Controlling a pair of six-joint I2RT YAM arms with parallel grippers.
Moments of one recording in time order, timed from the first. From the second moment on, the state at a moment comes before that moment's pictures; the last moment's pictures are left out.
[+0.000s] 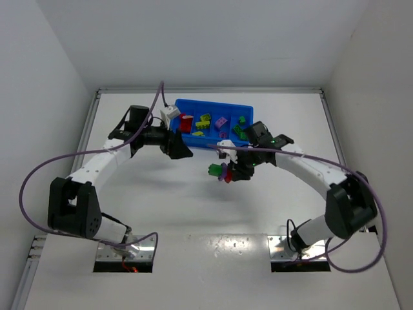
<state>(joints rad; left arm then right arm) -0.22 1.40 1.04 -0.34 0.84 0.11 0.52 1.54 1.00 -0.64 -0.54 -0.81</state>
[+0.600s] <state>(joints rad) -0.33 1.68 1.27 -0.18 1.15 -0.27 0.57 1.41 1.00 -0.46 -0.36 -0.66</state>
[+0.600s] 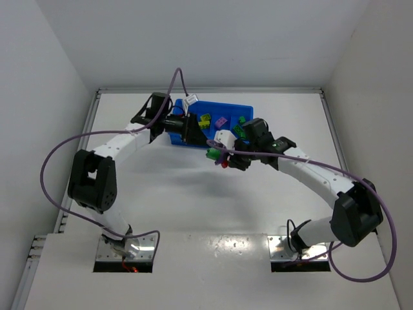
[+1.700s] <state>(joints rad) -0.23 1.72 1.27 -0.20 1.16 -0.25 0.59 1.35 0.86 -0.38 -0.18 -0.66</state>
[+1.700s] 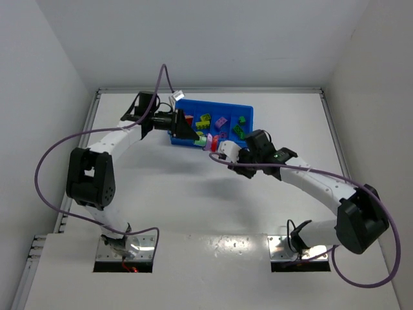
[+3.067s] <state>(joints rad) -0.10 1.35 1.09 -0.30 0.95 -0.04 0.16 2.07 1.50 -0.20 -0.43 0.29</state>
